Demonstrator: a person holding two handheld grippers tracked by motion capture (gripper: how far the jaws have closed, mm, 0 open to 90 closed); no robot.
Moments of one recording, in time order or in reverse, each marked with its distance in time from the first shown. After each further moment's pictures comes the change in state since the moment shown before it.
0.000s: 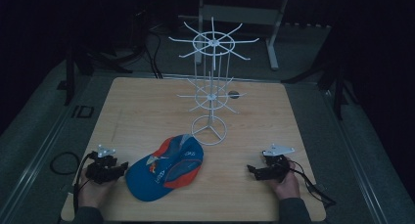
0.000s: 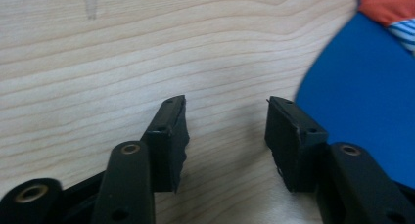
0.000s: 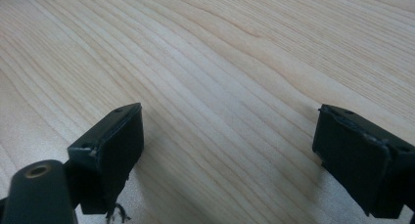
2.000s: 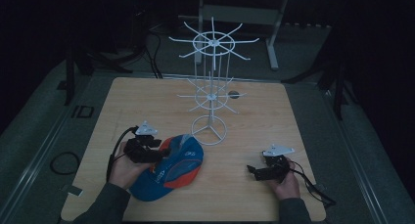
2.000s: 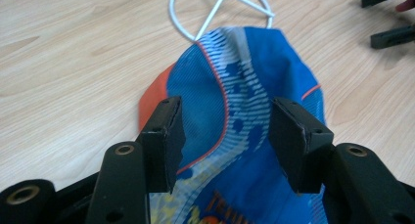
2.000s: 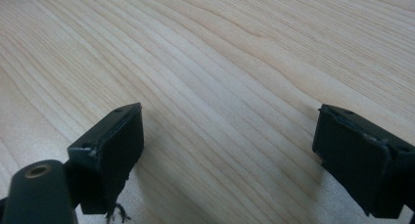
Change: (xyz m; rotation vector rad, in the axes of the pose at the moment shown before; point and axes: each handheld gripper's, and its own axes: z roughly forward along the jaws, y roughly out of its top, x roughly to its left) left arm -0.100 0.103 -0.022 -0.052 -0.328 0.244; right arm 0.001 0.000 -0.001 0.004 0.000 0.001
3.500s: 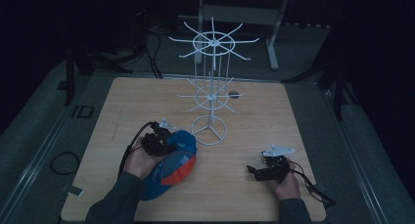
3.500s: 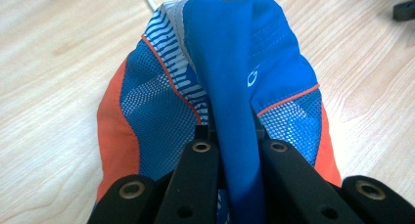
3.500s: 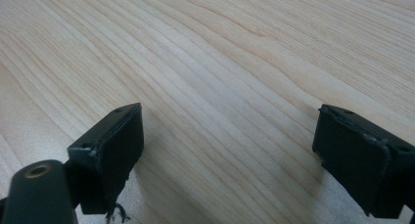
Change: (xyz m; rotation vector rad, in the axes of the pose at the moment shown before) left arm -0.008 0.027 0.028 0.156 0.008 0.052; right arm 0.001 0.000 -0.001 0.001 0.003 -0.001
